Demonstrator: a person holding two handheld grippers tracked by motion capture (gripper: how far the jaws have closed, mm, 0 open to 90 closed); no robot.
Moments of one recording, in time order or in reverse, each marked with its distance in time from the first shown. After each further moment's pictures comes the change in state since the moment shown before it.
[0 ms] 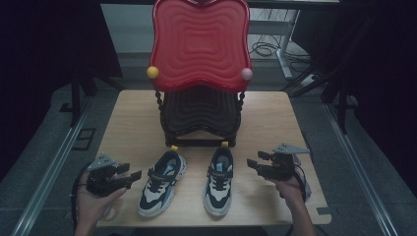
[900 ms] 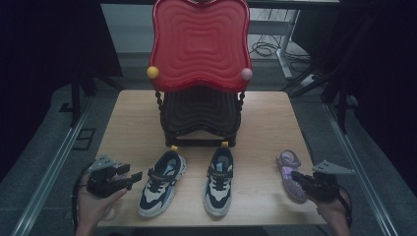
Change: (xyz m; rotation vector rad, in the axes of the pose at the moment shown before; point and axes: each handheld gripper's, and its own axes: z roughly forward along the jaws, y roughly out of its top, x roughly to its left) left arm -0.002 -0.002 0.001 0.003 -0.006 0.001; right arm -0.033 -0.041 -0.105 0.106 -0.216 -0.013
